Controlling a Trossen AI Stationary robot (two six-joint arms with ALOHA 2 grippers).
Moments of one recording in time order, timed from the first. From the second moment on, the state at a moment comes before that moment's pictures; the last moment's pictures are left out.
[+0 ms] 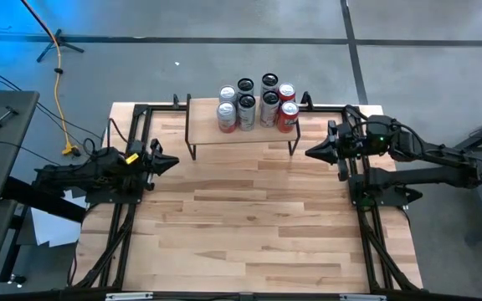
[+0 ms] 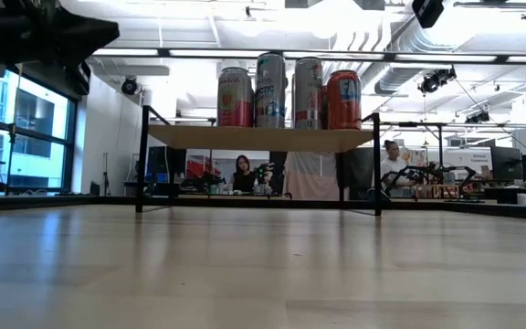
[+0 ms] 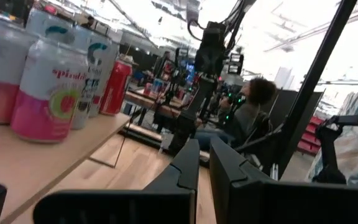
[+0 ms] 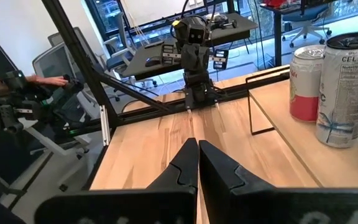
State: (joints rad) left arm 0.04 0.00 0.09 0.12 -0.09 -0.35; right arm -0.17 0.67 0.83 -0.33 -0.24 0.21
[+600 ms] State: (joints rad) left arm 0.04 0.00 0.01 0.01 -0.04 -0.35; right arm -0.18 0.67 0.83 -0.37 -0.26 0.18
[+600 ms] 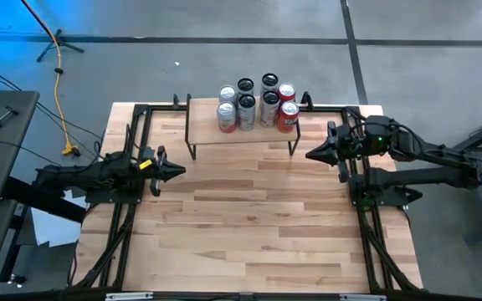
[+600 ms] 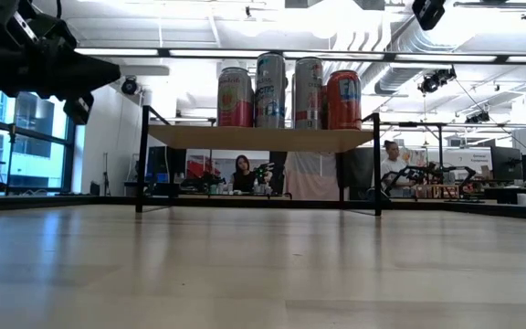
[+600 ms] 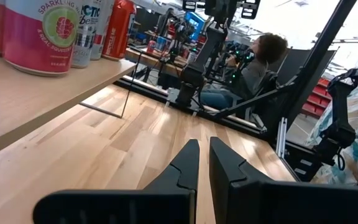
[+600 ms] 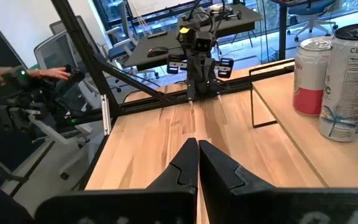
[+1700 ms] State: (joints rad) left arm 0.04 0.00 0.01 0.01 -0.04 -0.35; right arm -0.13 0.24 0.01 0.42 -0.14 0.45
